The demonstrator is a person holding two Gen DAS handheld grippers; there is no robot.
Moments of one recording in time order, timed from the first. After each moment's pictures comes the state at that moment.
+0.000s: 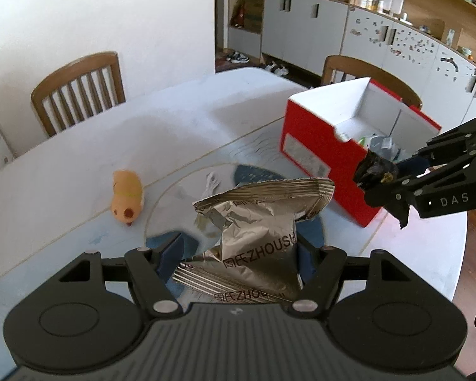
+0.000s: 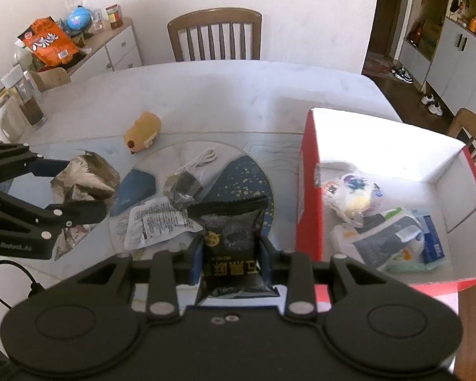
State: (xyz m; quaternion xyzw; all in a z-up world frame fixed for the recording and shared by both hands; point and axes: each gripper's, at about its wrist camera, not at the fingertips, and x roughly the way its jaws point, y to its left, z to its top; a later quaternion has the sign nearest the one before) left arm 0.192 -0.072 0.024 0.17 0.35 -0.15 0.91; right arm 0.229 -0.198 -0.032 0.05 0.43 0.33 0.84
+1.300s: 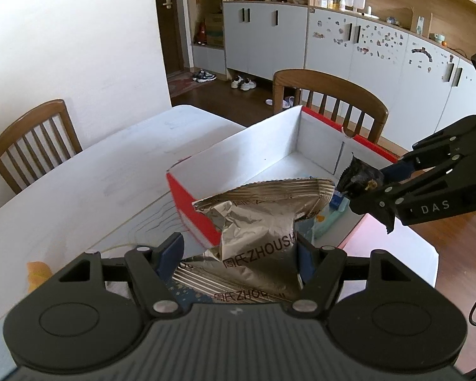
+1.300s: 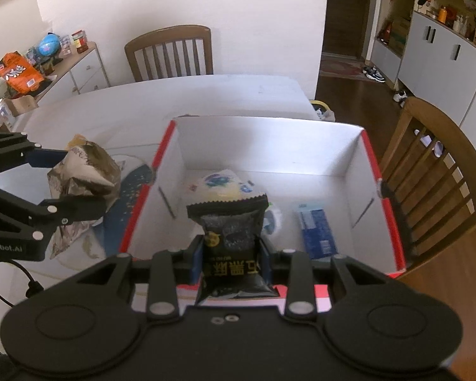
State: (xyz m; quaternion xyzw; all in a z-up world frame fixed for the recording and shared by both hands) left arm 0.226 -0.257 0.019 0.21 0.31 -0.19 0.91; right arm 0.279 -0.356 -0.074 0.08 0.42 0.30 0.85
